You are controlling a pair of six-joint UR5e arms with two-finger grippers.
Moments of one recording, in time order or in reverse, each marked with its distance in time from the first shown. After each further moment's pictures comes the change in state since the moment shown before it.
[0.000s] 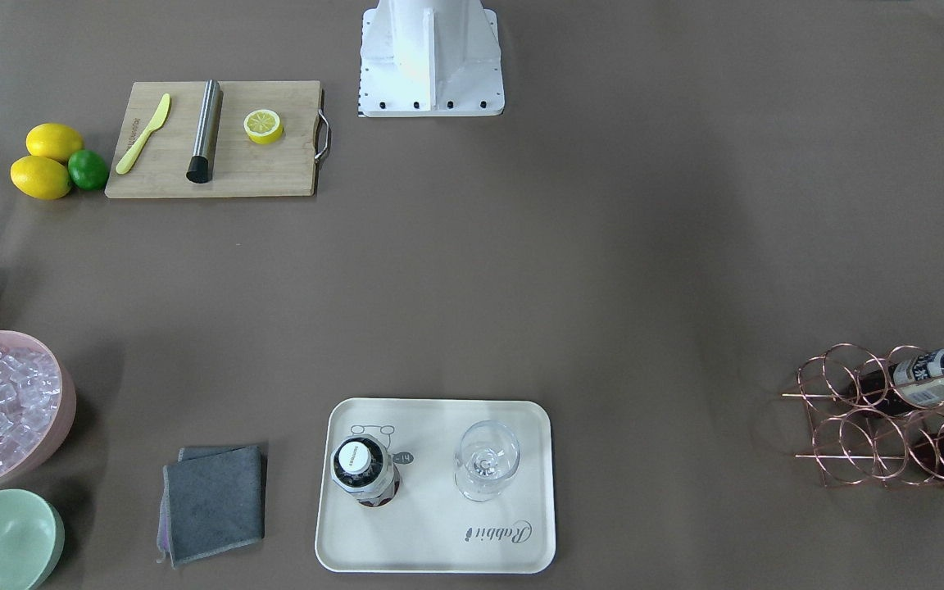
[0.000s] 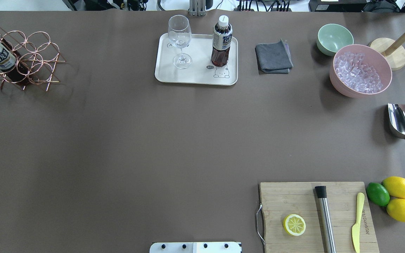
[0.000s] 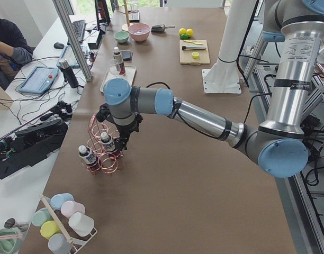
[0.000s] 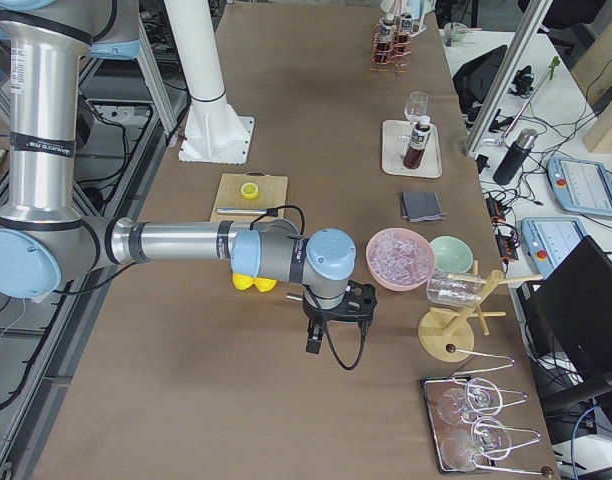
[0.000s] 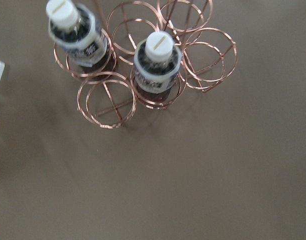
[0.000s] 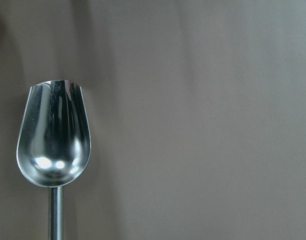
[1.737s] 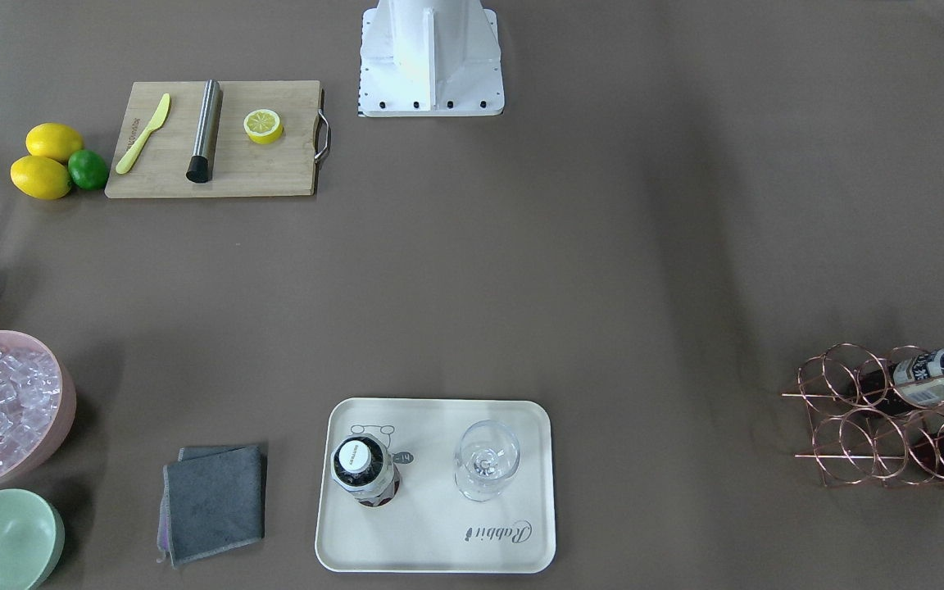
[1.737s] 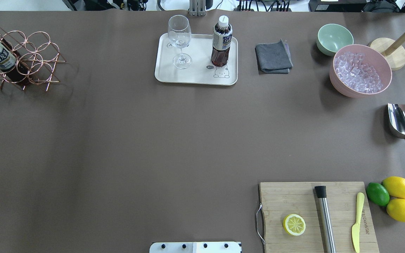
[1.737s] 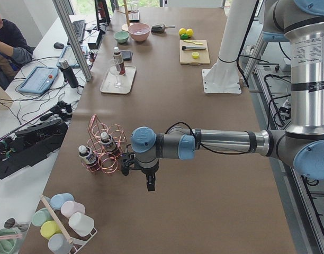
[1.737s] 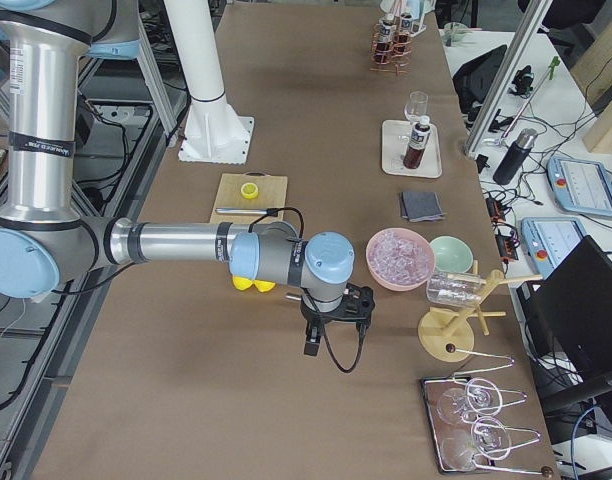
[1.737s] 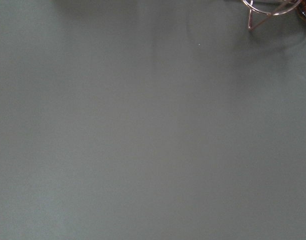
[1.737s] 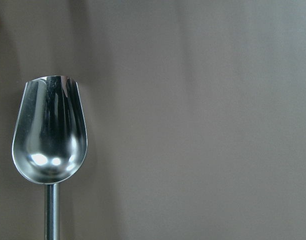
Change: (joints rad) left arm 0.063 0.237 0.110 -0.329 0.107 -0.502; right arm 0.001 -0.005 -0.007 0.000 0.002 -0.010
